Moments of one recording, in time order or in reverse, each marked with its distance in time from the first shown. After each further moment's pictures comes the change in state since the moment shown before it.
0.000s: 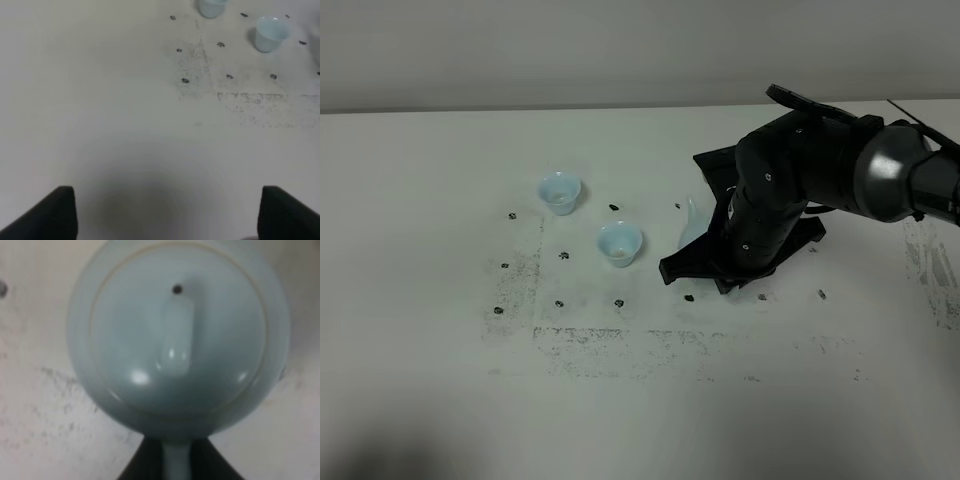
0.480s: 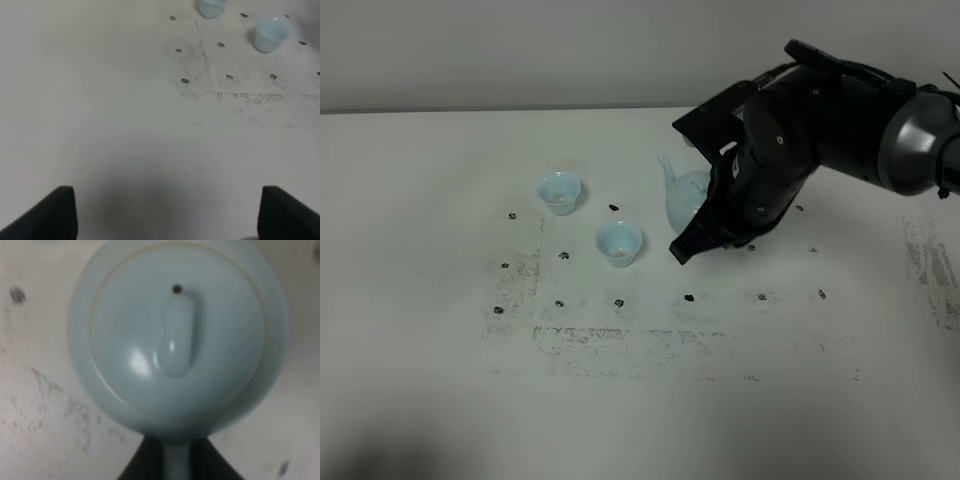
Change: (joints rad) left arm 0.000 0.000 0.000 0.000 0.000 0.000; right arm -0.004 -0.032 -0.117 -0.054 0.060 -0.312
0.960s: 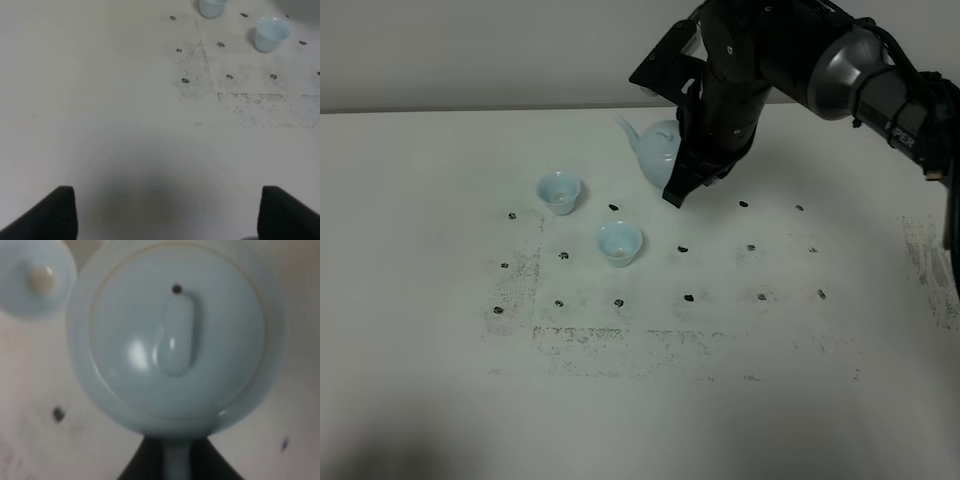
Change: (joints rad) left arm 0.000 0.000 0.000 0.000 0.000 0.000; right arm -0.037 0.297 -0.558 -0.002 0.272 -0.379
